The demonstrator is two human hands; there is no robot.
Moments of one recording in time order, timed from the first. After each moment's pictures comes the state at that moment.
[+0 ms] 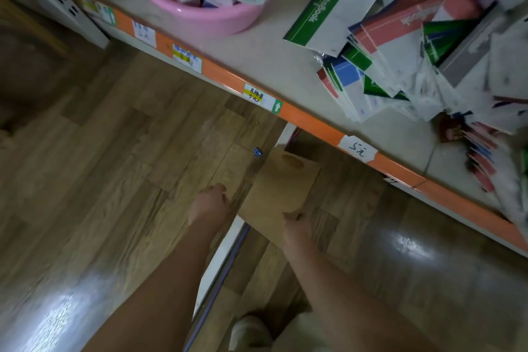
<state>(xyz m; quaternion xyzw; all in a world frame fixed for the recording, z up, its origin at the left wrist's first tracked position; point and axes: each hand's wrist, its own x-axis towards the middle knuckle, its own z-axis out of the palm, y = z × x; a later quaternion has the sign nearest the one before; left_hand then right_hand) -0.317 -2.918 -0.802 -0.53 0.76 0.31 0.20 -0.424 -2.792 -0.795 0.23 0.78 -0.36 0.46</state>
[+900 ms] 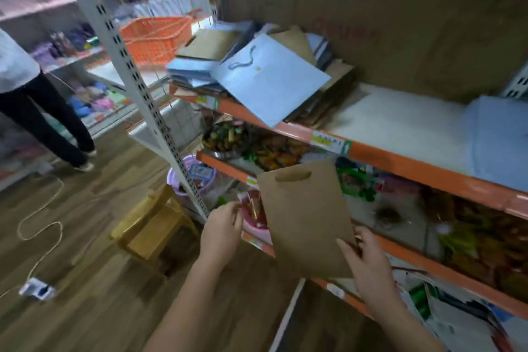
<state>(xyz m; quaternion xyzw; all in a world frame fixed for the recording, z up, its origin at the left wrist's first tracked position) -0.307 -2.968 -0.072 -0.47 0.83 0.23 -0.19 -0.463 -2.767 -0.046 -0.22 0.76 -0.53 0.30</state>
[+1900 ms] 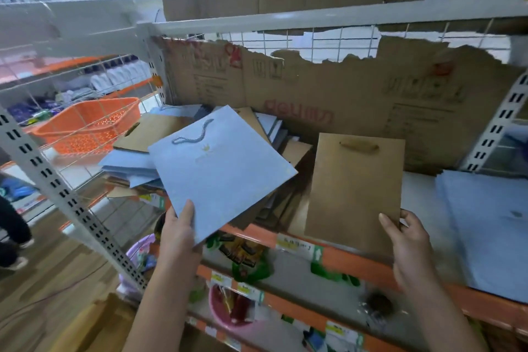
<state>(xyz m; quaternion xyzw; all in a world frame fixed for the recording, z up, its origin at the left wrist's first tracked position) -0.463 -3.091 0.056 -0.40 0.43 0.69 -0.42 -0.677 -2.857 0.015 -0.08 0.68 -0.73 0.10</state>
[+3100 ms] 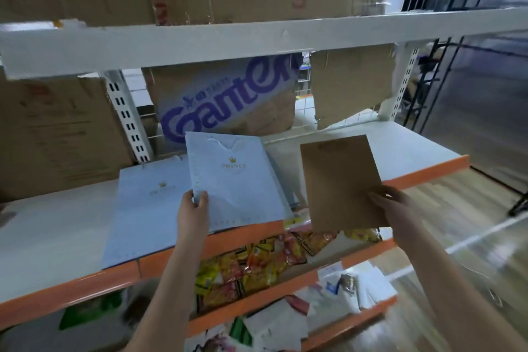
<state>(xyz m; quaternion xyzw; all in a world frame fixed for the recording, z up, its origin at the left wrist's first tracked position) -0.780 -2.602 0.039 -0.26 0.78 0.56 -0.15 -0.819 -2.259 0.018 0.17 0.70 -0.69 -0.08</state>
